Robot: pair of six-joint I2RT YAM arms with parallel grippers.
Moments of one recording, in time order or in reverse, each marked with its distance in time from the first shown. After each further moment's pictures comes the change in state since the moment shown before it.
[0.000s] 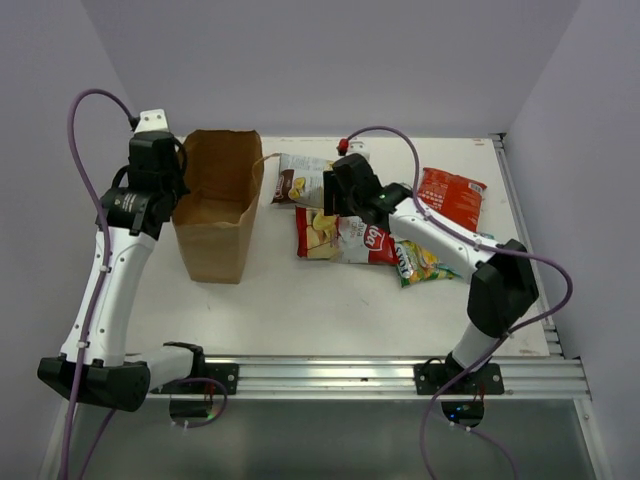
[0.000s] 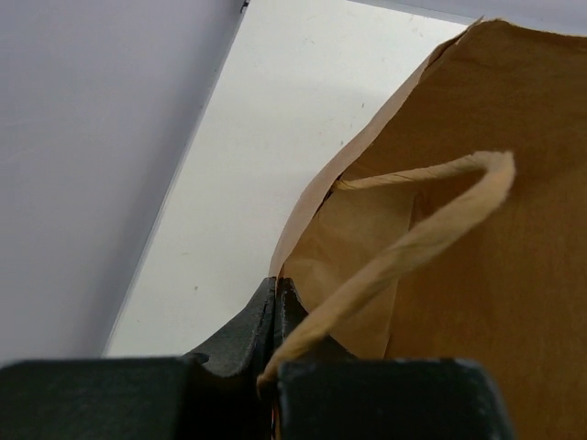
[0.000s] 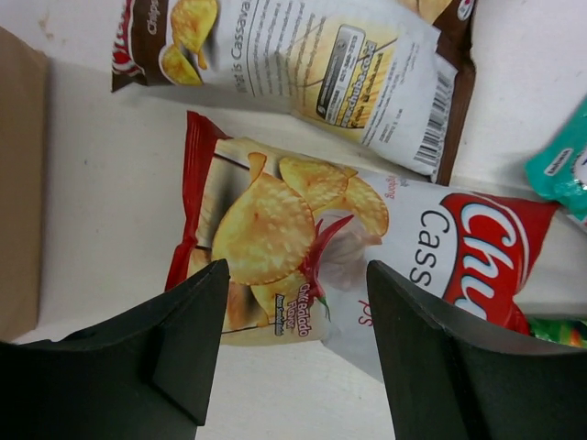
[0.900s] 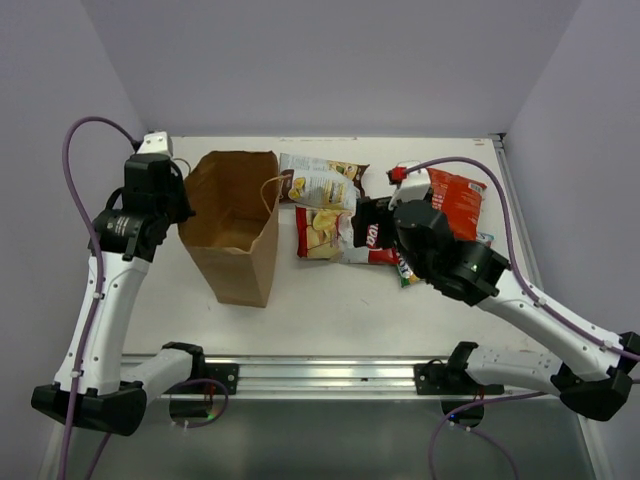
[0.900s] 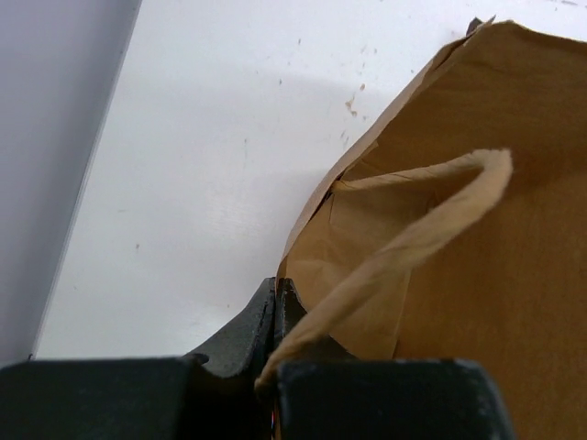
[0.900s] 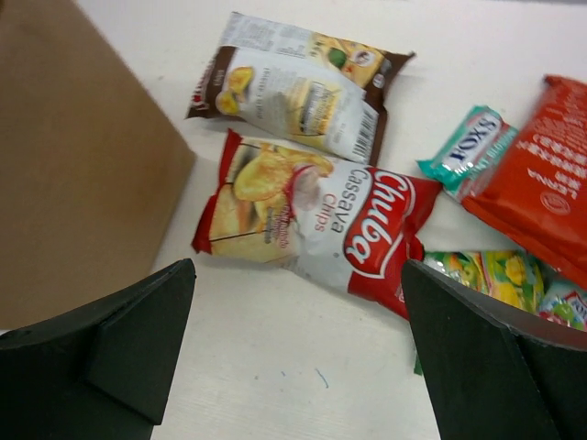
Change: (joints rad) left arm 0.000 -0.132 -0.111 -0.091 0.177 -0.077; right arm 0.263 -0.631 -0.227 -0.089 0.261 -0.085
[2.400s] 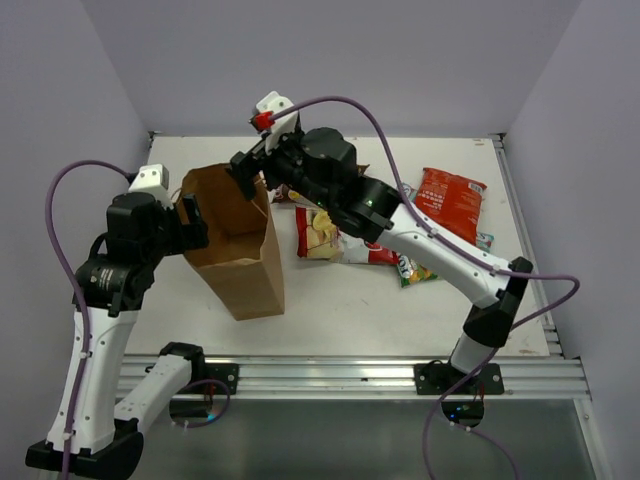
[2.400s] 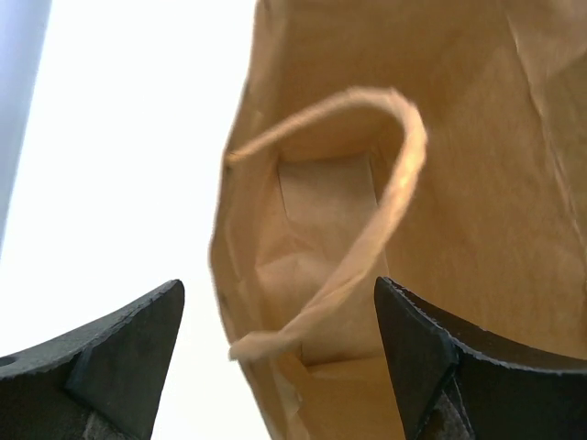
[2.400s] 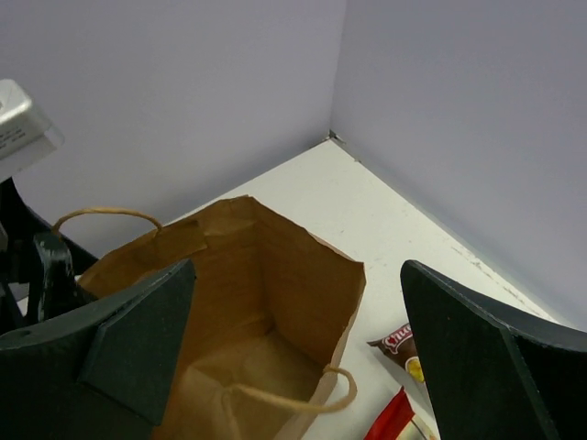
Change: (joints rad) left arm 0.001 -0.243 -0.158 -0.020 0.163 0.021; right arm 0.067 0.695 0.740 0.337 -0.422 -0.414
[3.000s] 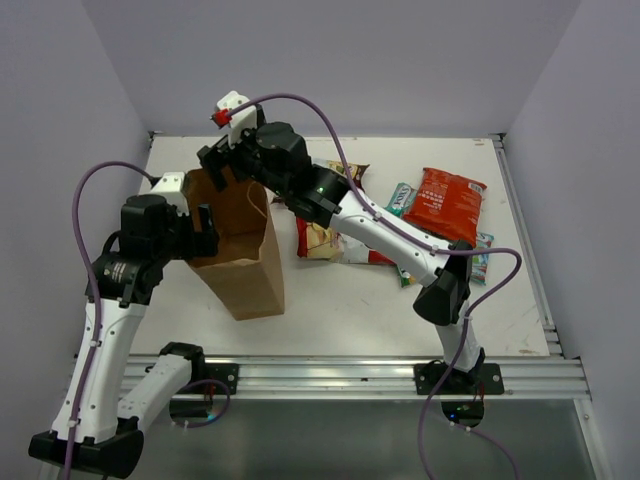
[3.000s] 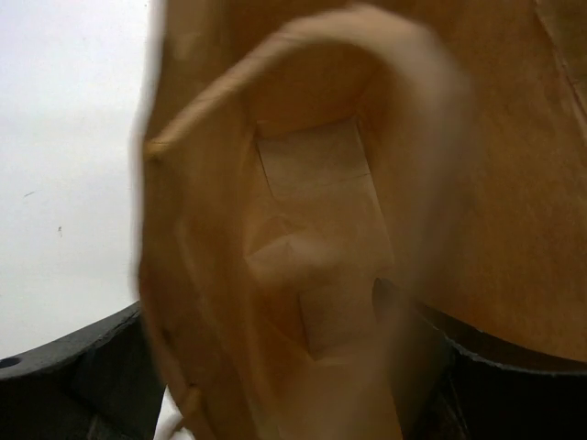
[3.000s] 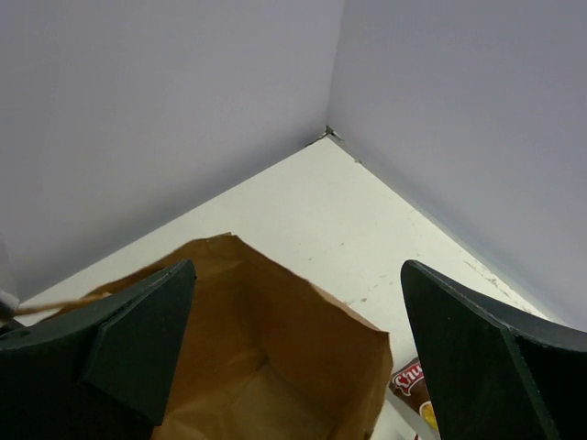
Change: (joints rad) left arm 0.000 0.011 -0.075 0.029 0.089 0.085; right arm -0.006 0.280 0.259 -0.001 0.006 -0.016
